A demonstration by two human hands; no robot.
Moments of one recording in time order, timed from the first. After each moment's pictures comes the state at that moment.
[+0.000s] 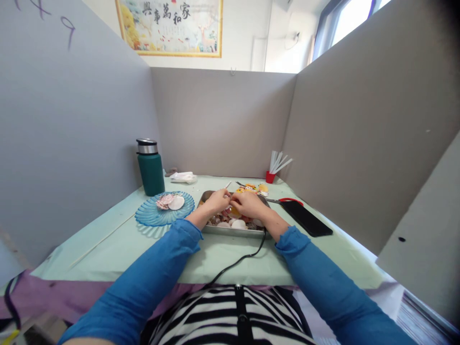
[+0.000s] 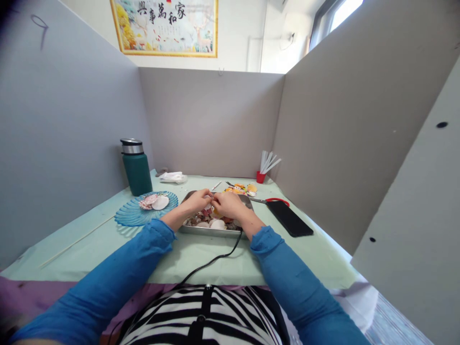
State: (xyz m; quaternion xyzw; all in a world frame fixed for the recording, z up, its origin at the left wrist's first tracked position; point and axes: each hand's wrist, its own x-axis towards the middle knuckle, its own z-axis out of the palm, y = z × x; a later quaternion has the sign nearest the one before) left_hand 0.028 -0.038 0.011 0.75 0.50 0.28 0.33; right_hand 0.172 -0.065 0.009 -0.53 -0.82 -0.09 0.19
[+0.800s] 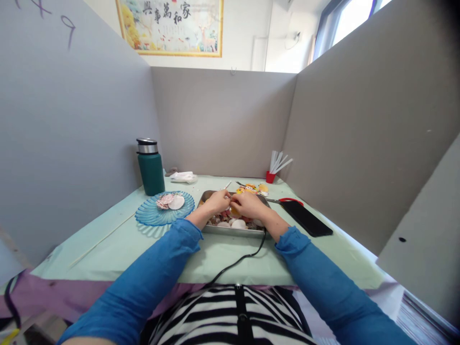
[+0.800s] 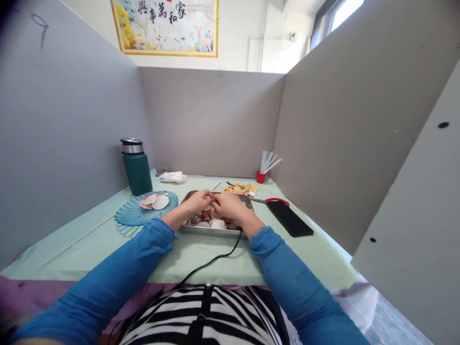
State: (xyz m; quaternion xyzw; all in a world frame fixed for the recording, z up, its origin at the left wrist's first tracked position) left_hand 0.026 -0.042 0.013 0.77 0.51 0.27 0.28; right_hand 0.170 -0.067 0.012 -0.53 -0.83 -0.09 0.15
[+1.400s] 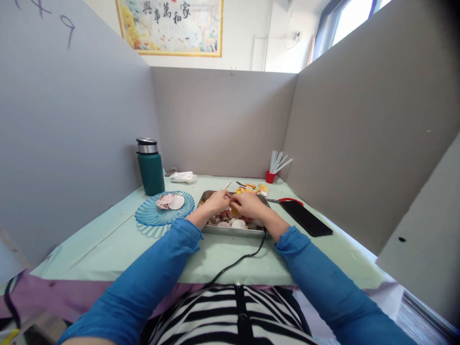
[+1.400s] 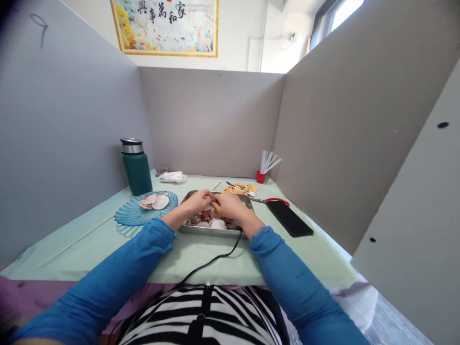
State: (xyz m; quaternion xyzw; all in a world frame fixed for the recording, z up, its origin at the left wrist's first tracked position) left_hand 0.027 -0.045 0.016 0.77 0.52 0.25 0.27; right_hand 0.170 -0.066 0.012 -0.54 -0.83 -0.08 0.14
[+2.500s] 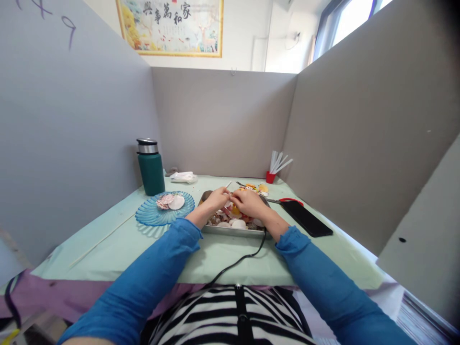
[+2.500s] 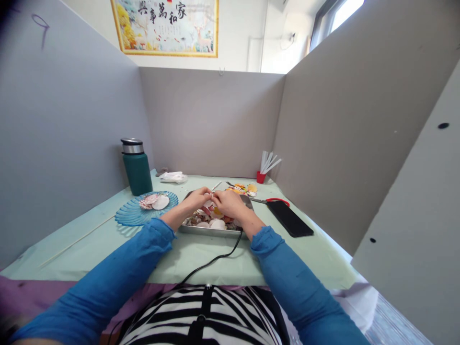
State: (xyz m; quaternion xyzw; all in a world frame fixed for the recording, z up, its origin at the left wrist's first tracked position) left_hand 0.029 -0.042 0.017 0.69 0.46 0.34 0.44; right_hand 0.171 -0.067 0.012 -0.53 -0.81 -0.12 0.21
